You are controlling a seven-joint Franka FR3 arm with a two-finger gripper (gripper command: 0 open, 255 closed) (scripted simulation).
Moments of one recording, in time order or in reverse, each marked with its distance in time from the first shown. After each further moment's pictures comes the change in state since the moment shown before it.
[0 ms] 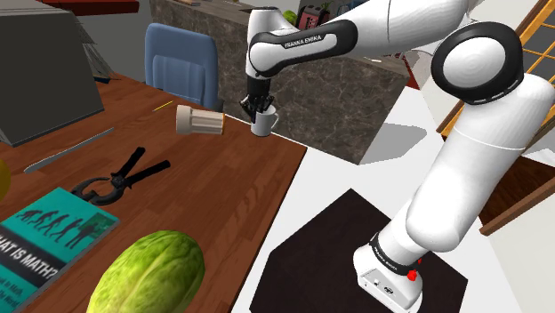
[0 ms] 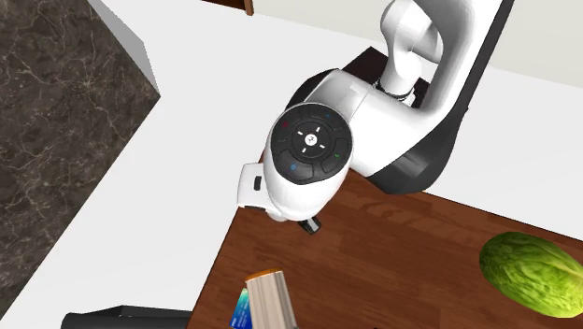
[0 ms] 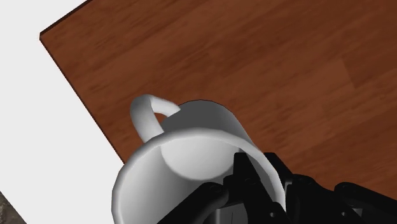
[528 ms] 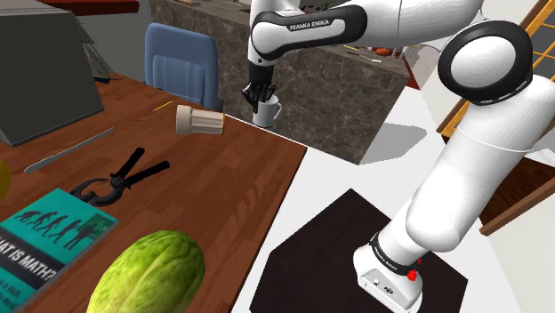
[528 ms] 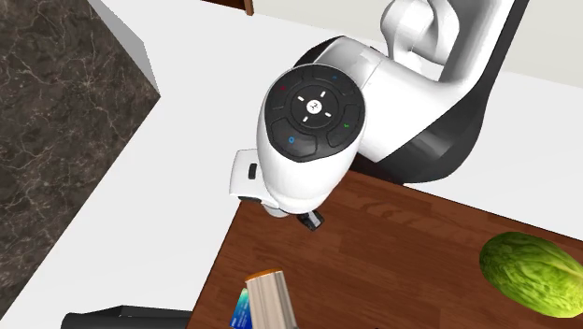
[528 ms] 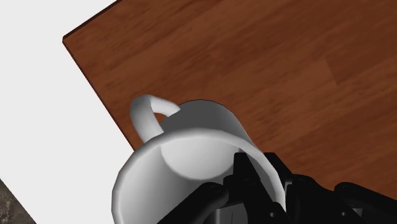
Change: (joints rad) arm -0.002 -0.030 0.000 0.066 0.007 -0.096 -0.012
